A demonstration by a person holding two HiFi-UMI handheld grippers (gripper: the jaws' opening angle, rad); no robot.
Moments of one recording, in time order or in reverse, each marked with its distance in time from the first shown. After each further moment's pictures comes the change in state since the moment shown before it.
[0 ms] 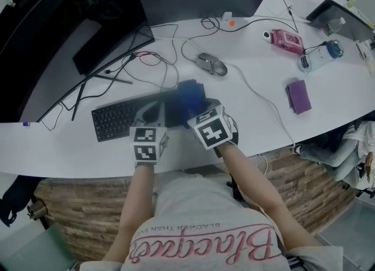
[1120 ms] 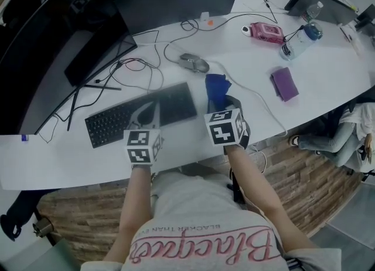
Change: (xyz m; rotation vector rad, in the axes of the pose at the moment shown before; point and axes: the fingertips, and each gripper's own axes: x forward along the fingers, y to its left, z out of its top) left arm -0.012 -0.037 0.020 0.038 -0.093 -0.076; right arm -0.078 -0.095 -0.054 0.137 -0.052 -0.429
